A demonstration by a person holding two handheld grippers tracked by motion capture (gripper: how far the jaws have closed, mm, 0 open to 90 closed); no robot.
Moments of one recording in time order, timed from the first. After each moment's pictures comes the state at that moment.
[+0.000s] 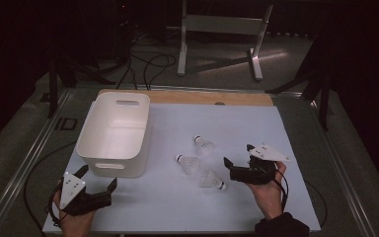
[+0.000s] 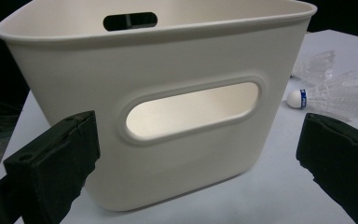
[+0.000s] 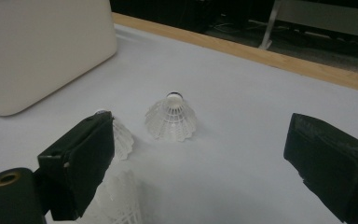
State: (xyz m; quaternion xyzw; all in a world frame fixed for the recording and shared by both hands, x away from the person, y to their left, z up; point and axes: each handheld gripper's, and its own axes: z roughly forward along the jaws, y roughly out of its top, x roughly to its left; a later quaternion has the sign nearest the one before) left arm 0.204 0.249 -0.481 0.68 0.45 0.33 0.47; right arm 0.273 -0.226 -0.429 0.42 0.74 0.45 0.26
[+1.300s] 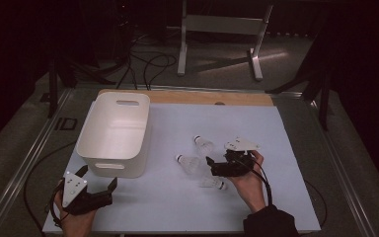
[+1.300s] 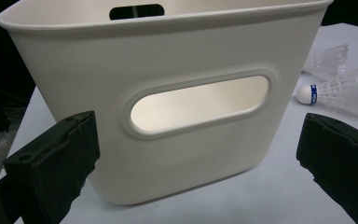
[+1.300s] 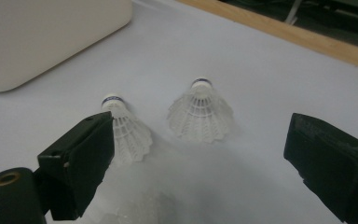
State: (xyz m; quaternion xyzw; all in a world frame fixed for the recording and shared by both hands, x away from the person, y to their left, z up) left arm 0.205 0.248 -0.482 0.68 0.46 0.33 0.45; right arm 0.306 -0.182 -0.448 0.40 0.79 0.40 0.22
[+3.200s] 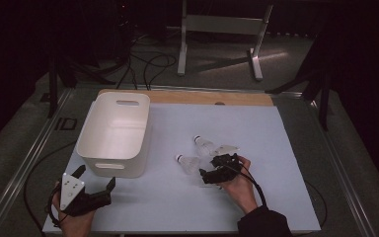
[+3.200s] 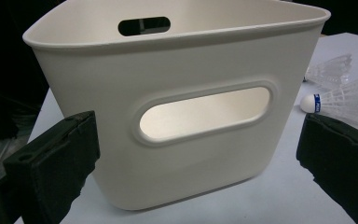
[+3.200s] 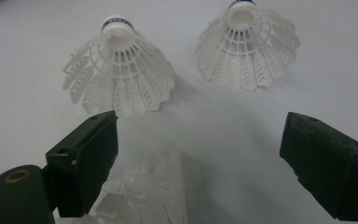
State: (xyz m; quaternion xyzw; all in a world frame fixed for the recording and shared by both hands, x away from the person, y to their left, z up) left arm 0.201 0.249 -0.479 0.67 0.46 0.35 0.46; right arm 0.314 -0.161 -0.489 0.40 0.84 0.31 0.17
